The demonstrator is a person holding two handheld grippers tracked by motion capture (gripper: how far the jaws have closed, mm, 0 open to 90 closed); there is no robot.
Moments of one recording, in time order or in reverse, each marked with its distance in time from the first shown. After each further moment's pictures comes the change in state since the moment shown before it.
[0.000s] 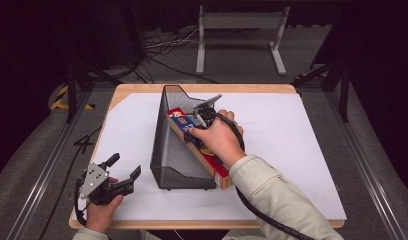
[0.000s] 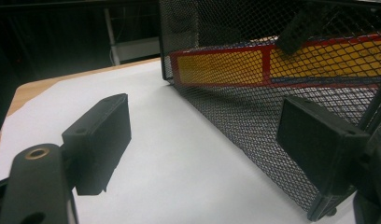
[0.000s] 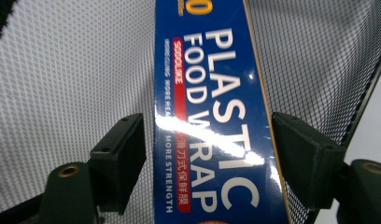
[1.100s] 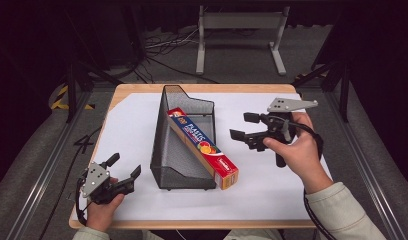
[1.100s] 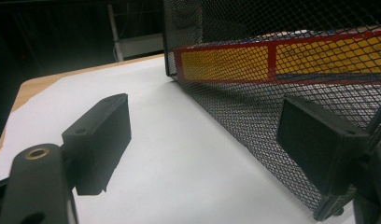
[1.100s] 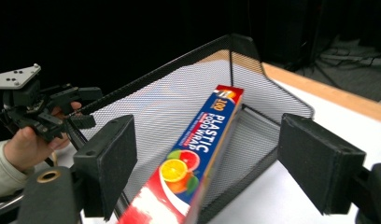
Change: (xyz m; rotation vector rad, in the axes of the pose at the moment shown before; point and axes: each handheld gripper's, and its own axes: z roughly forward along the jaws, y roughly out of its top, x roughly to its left) left arm 0.000 0.000 0.002 0.014 0.018 0.002; right arm -0.083 -0.080 -0.151 -0.574 0.274 -0.401
